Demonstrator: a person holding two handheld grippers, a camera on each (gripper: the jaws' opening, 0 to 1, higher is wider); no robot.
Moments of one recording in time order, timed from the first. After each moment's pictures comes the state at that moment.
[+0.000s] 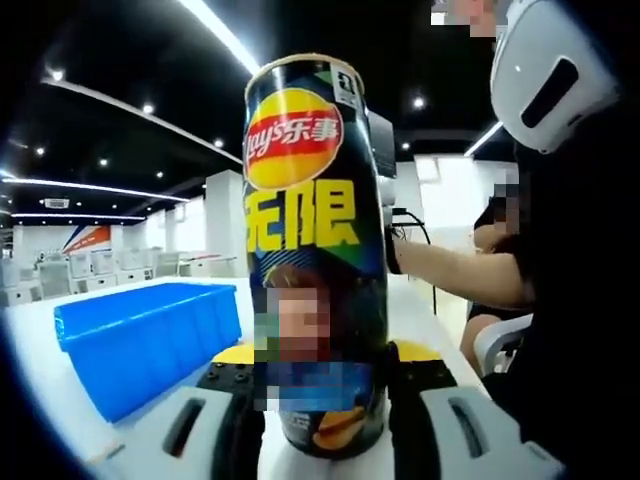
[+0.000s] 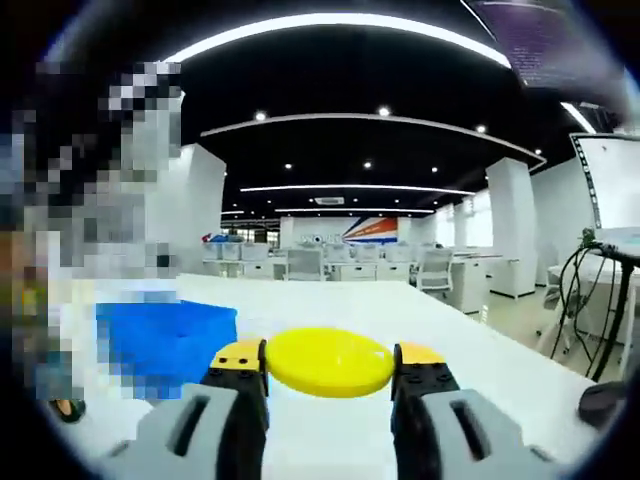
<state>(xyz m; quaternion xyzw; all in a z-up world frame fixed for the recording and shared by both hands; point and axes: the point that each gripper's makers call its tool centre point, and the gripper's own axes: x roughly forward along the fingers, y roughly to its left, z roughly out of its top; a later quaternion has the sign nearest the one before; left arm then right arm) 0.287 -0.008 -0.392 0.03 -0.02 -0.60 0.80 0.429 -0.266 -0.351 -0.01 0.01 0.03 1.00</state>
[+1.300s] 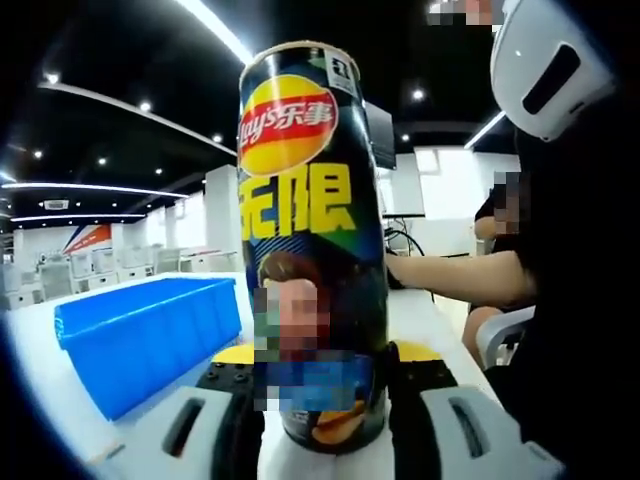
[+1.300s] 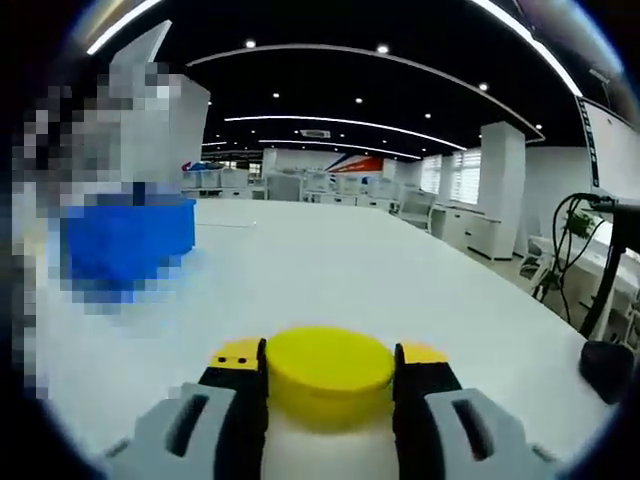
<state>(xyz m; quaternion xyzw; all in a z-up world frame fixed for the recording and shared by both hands) 0.288 -0.007 -0.398 0.05 -0.02 -0.60 0.80 0.434 -0.292 -0.443 -0.06 0.12 0.00 0.99</state>
